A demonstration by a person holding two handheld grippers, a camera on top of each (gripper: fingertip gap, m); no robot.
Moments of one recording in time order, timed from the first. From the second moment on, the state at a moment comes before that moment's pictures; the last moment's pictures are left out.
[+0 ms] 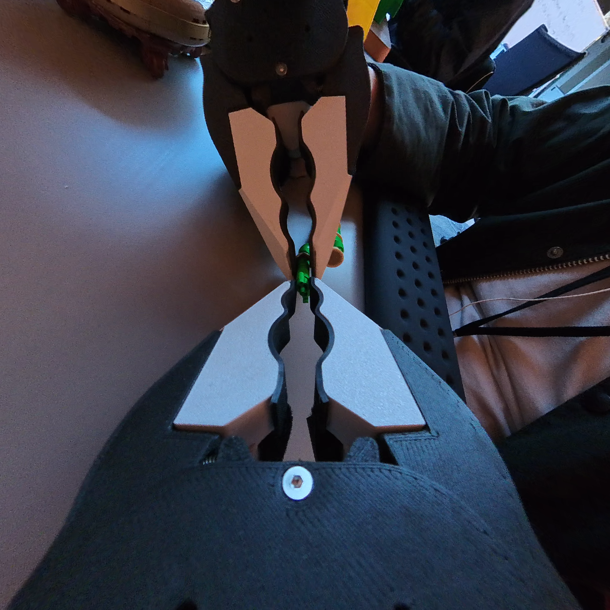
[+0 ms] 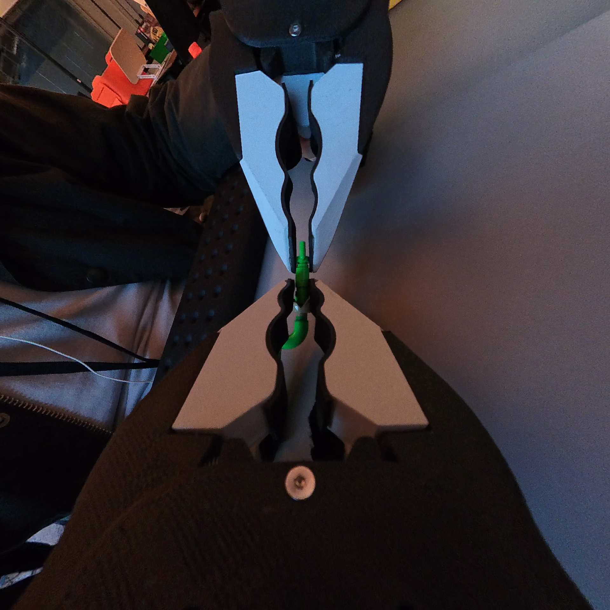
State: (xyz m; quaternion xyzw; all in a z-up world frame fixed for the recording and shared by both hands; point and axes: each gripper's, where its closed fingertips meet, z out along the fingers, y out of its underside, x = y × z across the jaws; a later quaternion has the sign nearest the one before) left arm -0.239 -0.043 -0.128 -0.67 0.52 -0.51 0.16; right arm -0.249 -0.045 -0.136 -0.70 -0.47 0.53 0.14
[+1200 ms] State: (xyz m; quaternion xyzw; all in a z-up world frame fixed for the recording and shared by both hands) left arm -0.258 -0.051 -0.078 -0.54 0.59 -0.49 0.35; right arm -0.248 -0.024 -0.059 -0.60 -0.41 0.61 0.30
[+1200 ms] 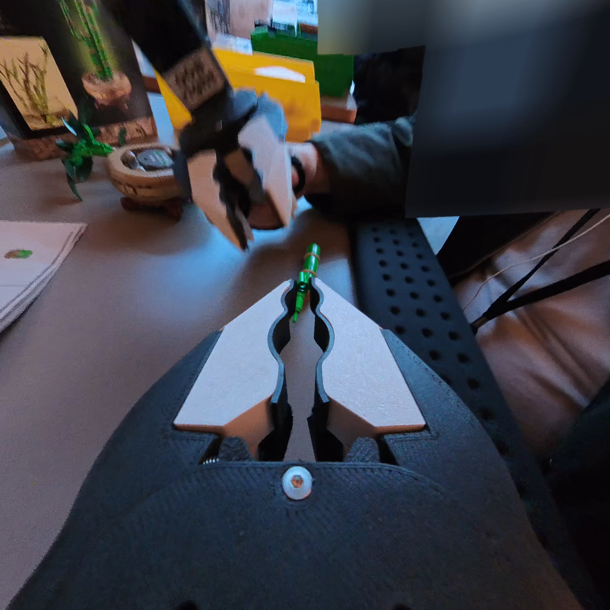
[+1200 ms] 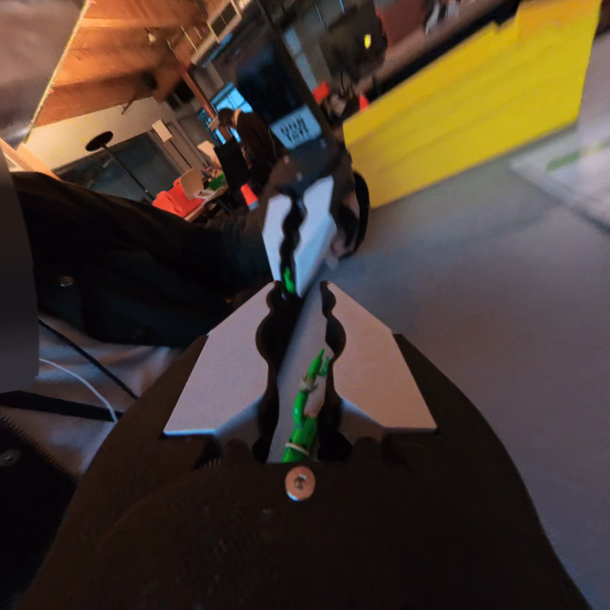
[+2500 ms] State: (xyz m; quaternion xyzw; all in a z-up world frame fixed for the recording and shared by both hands) left arm -0.250 -0.033 -0.059 -0.59 0.44 -0.62 0.27; right arm -0.260 -0.025 -0.053 -0.61 -0.33 0.68 0.24
